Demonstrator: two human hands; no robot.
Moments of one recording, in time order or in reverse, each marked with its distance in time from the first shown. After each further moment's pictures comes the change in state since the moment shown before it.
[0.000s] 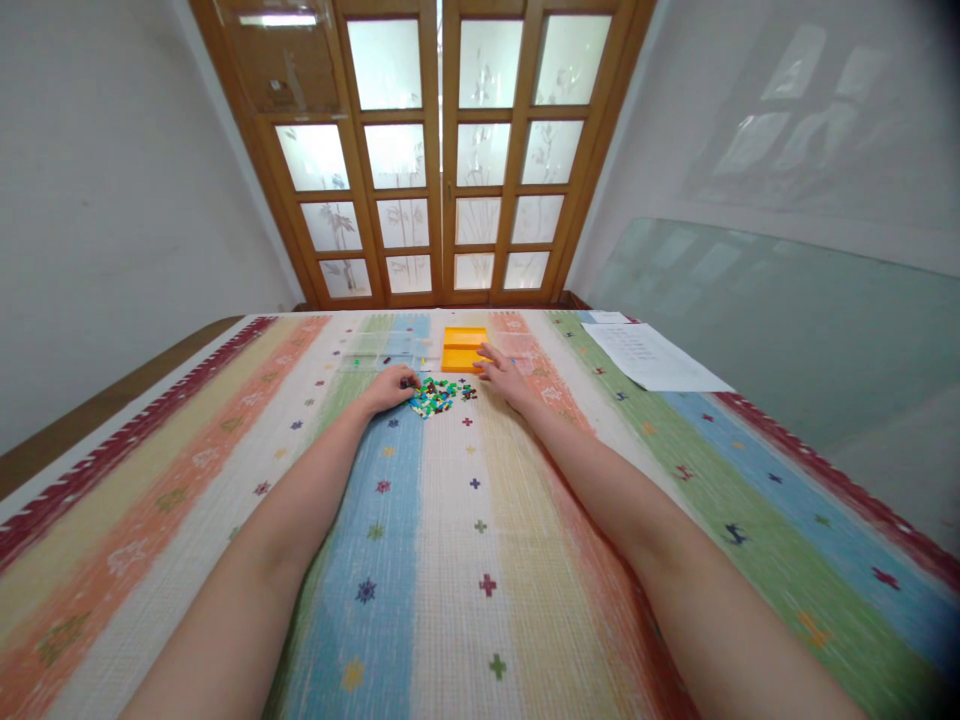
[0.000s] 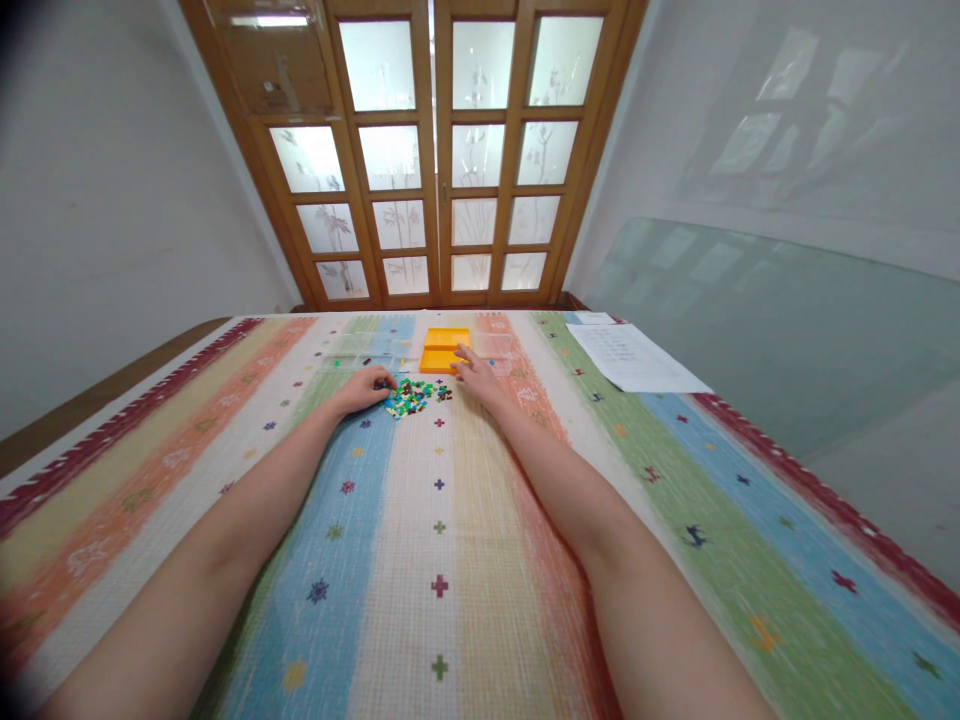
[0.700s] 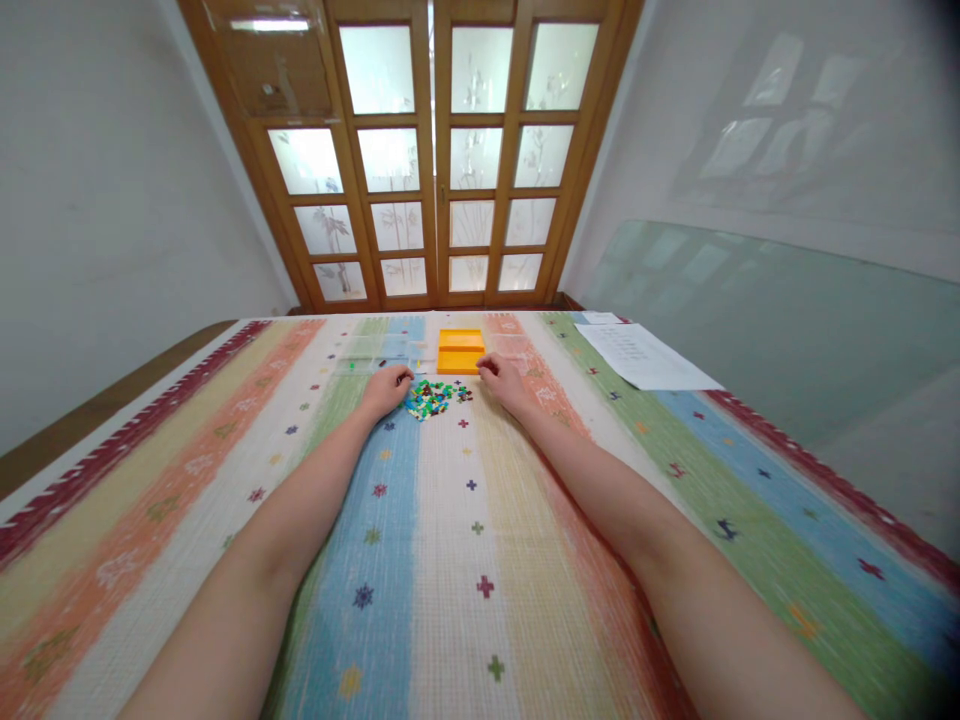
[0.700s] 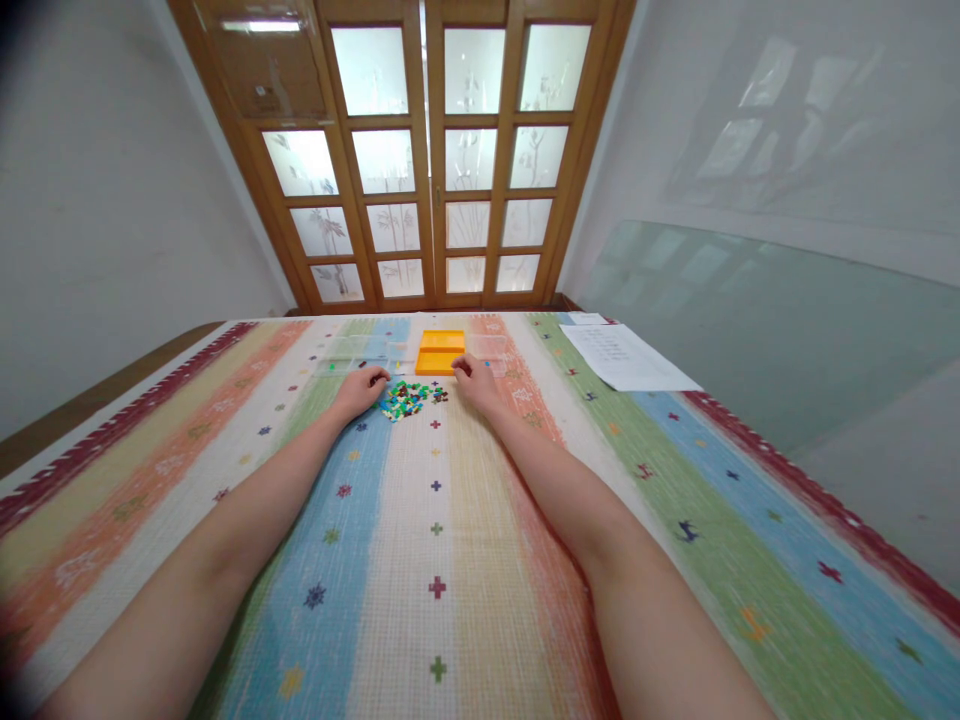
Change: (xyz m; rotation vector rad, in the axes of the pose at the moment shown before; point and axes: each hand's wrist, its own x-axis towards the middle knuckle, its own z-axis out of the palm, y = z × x) left_hand 0.000 0.019 0.008 0.108 0.177 -0.258; right_hand -0.016 -0.024 -0.006 -0.329 0.101 -0.151
